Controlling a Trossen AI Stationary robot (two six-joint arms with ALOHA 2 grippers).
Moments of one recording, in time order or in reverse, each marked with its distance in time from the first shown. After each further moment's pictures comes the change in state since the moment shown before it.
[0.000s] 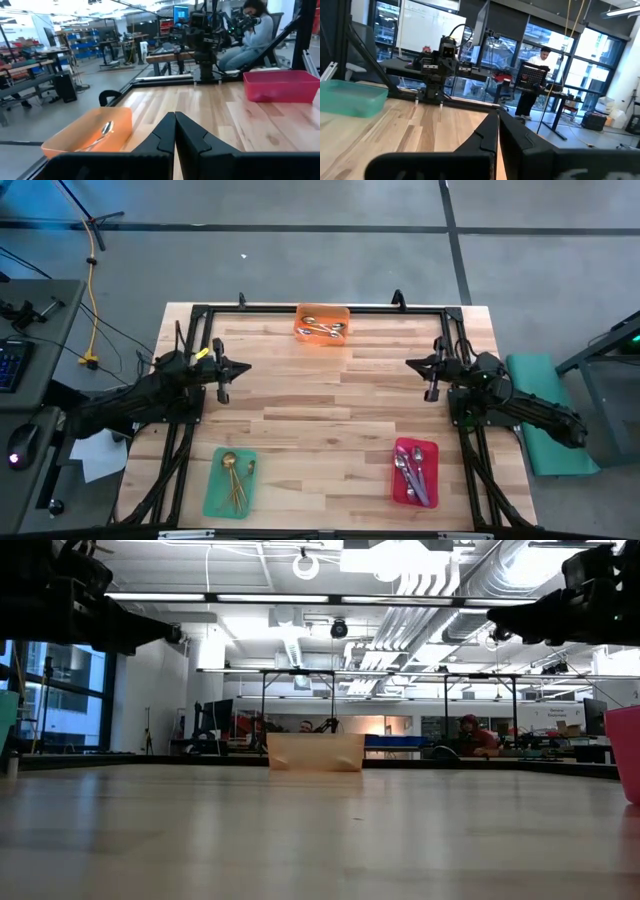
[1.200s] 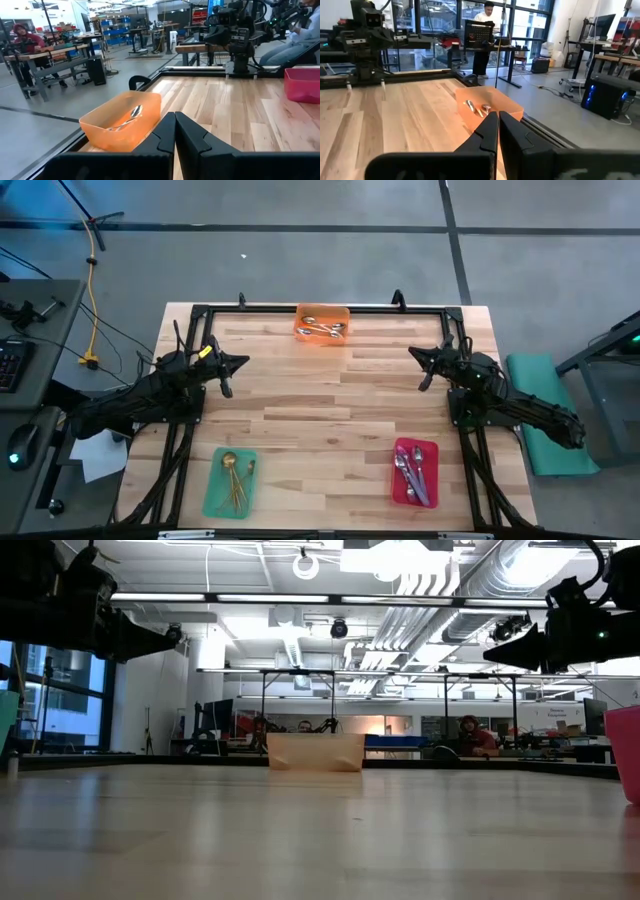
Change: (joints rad) left arm 0.000 -0.028 0.001 -0.066 -0.182 -0.028; right arm 0.000 -0.041 -0.001 -0.202 0.355 0.126
